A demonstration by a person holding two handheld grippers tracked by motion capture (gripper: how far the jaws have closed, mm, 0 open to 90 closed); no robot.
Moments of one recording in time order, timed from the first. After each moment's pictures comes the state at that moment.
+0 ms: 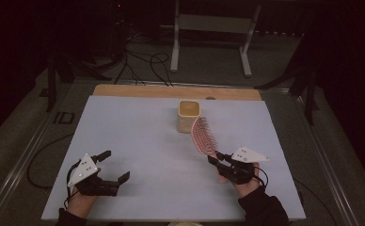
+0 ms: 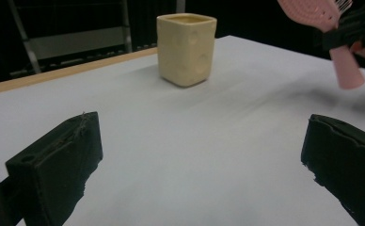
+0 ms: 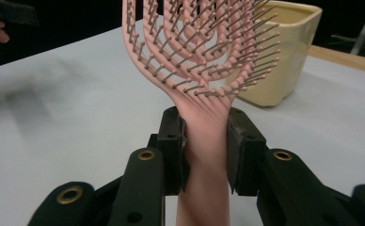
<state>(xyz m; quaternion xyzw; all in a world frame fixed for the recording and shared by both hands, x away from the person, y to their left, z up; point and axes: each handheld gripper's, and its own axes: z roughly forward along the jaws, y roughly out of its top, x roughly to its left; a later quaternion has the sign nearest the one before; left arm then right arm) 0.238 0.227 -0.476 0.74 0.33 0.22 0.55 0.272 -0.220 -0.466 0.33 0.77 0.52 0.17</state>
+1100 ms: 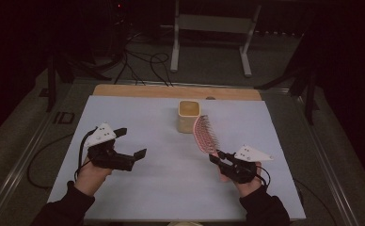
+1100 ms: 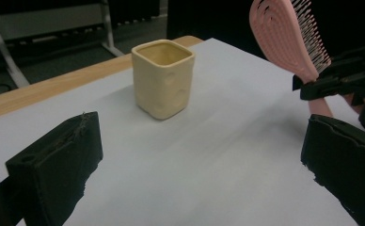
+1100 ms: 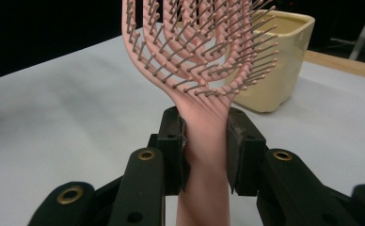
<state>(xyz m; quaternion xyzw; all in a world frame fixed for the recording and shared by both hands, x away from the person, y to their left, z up) 0.281 0.176 -0.387 0.77 0.33 0.15 0.52 0.271 -0.224 -0.460 0.33 0.76 0.53 0.17</state>
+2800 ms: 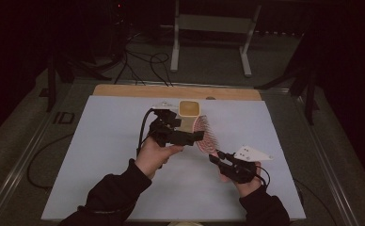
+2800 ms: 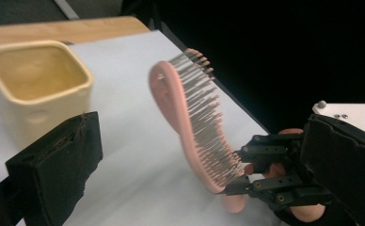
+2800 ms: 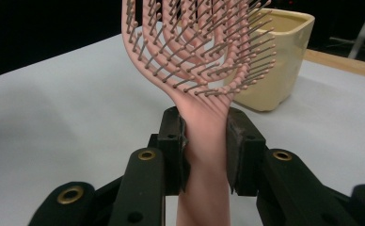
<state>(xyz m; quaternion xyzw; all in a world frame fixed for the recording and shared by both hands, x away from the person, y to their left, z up) 0.329 0.035 -0.352 0.77 0.40 -0.01 0.50 0.271 -0.223 -0.460 0.34 0.76 0.53 0.18</state>
